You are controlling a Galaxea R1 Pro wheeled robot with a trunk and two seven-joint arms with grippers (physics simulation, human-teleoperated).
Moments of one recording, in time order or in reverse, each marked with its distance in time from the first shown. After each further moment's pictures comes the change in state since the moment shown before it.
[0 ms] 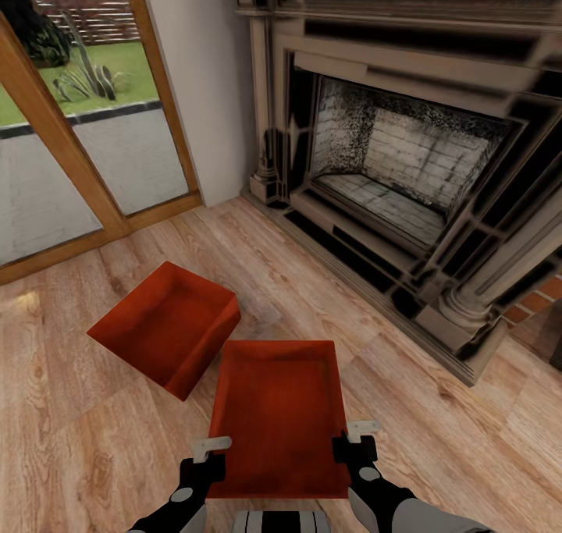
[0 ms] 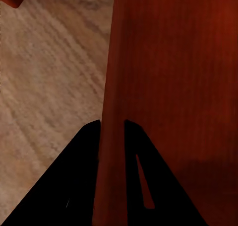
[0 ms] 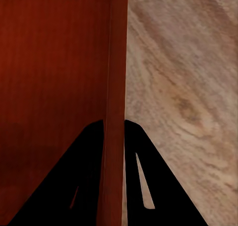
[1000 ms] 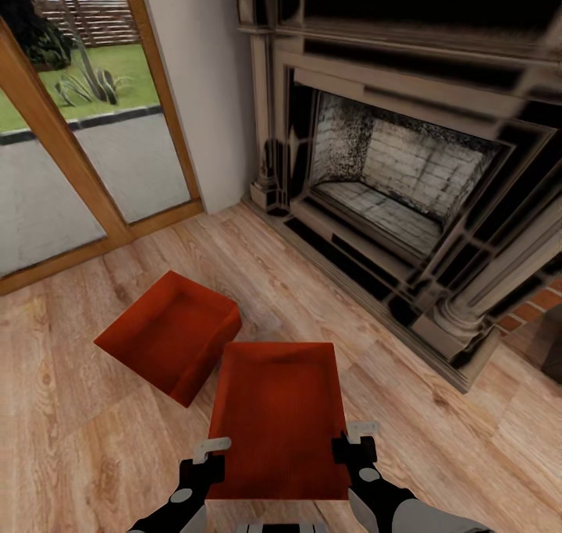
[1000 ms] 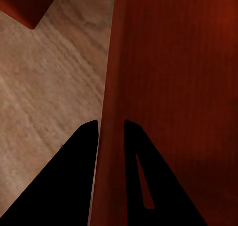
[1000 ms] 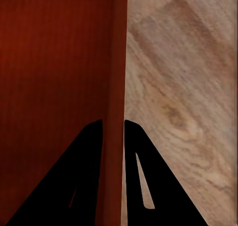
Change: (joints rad) left arm 0.000 0.001 0.009 0.006 -0.008 0.001 -0.003; right arm 0.001 0.000 0.011 0.003 -0.008 0.003 0.003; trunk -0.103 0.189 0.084
